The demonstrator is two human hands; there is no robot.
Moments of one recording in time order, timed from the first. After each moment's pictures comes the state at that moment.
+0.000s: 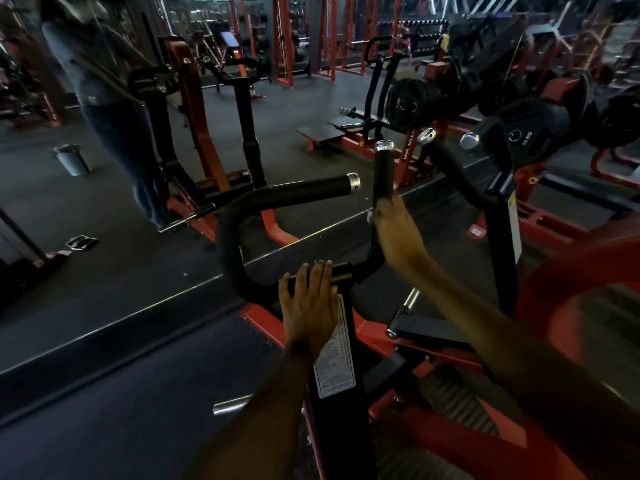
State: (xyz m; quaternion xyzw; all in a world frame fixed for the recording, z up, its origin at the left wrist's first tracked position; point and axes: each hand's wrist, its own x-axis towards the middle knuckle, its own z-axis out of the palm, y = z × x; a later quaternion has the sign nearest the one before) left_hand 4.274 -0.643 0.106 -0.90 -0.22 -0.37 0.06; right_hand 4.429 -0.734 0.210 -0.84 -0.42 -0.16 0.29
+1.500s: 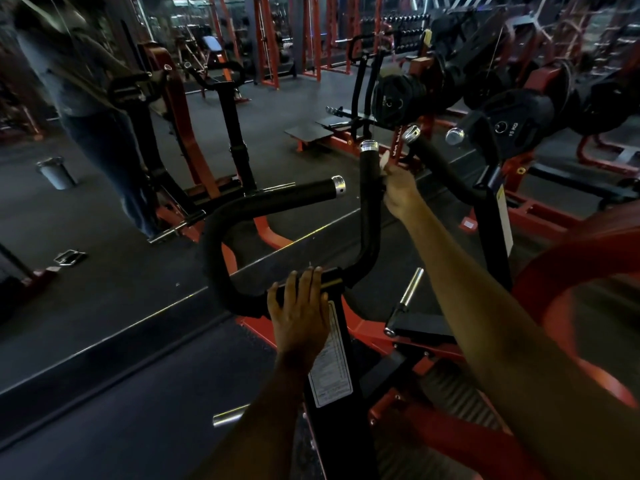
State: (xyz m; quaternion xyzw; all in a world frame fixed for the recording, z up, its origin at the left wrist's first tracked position) left_hand 4.274 -0.641 0.102 -0.90 -0.21 -0.38 0.04; right_hand 4.522 -0.701 0.250 -0.62 -0.11 0.20 0.75
